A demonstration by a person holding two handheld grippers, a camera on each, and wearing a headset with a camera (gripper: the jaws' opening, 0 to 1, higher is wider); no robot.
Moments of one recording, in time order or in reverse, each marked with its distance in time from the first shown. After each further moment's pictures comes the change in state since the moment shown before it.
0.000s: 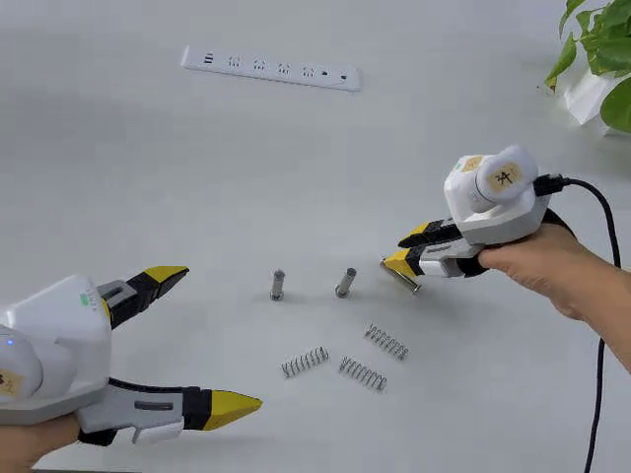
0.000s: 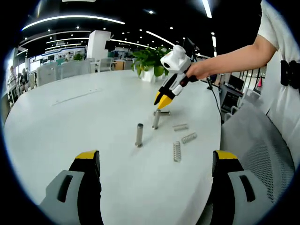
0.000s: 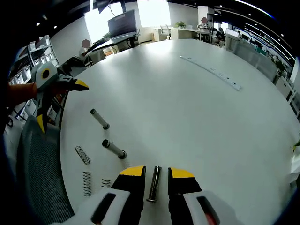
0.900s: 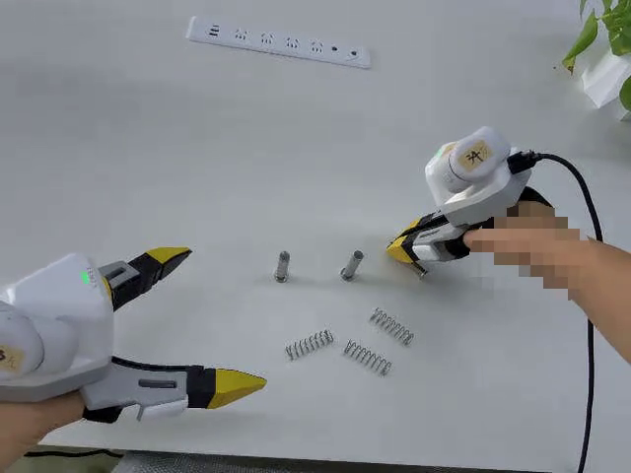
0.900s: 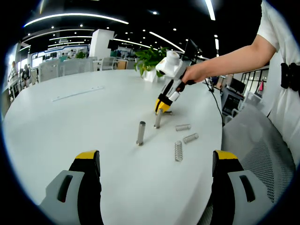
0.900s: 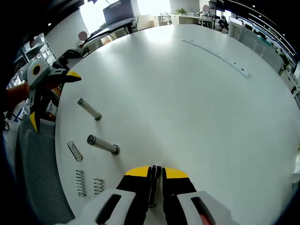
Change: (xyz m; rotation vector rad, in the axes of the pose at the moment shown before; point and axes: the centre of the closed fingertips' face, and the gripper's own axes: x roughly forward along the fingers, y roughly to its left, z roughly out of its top) left arm 0.003 0.004 -0.006 -0.032 -0.006 0.007; right arm 0.017 0.007 -0.017 0.018 0.120 0.022
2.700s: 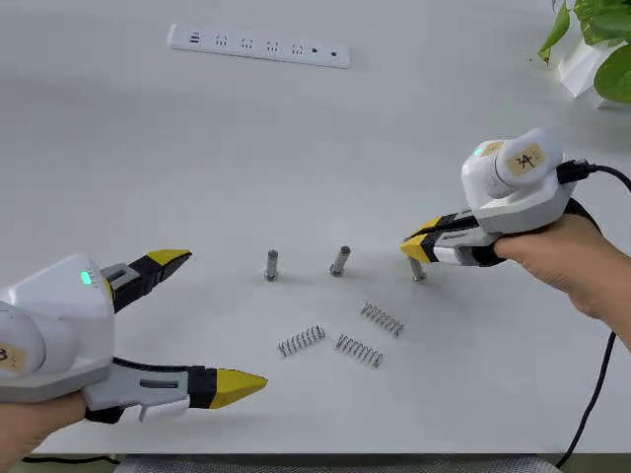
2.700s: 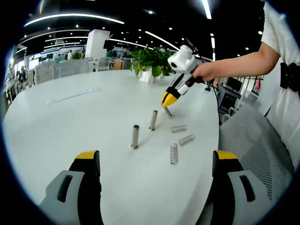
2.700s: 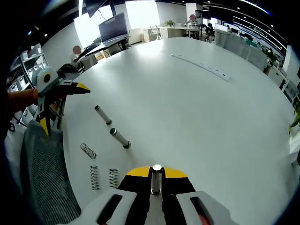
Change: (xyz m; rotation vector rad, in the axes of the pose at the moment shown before) left arm 0.006 -0.010 0.006 0.021 0.003 -0.033; right arm -0.046 0.007 -0.014 0.075 -0.136 -0.057
